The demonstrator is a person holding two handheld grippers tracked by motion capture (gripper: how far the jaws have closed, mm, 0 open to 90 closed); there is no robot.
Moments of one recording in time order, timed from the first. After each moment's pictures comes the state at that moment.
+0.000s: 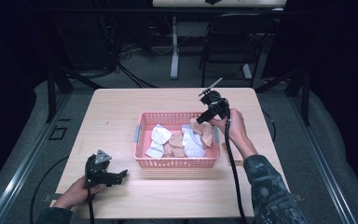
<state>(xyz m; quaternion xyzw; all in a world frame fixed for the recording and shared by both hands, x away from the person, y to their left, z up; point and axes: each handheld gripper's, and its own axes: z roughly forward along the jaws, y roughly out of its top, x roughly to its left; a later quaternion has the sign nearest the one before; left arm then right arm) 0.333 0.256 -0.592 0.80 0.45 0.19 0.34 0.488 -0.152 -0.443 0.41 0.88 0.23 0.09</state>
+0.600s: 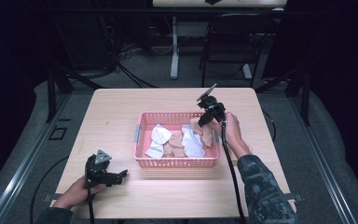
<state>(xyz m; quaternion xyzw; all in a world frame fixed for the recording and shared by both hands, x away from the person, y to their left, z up) 0.333 0.256 -0.592 0.80 0.45 0.19 0.33 0.506 -0.146 -0.482 0.45 0.87 0.18 0.08</state>
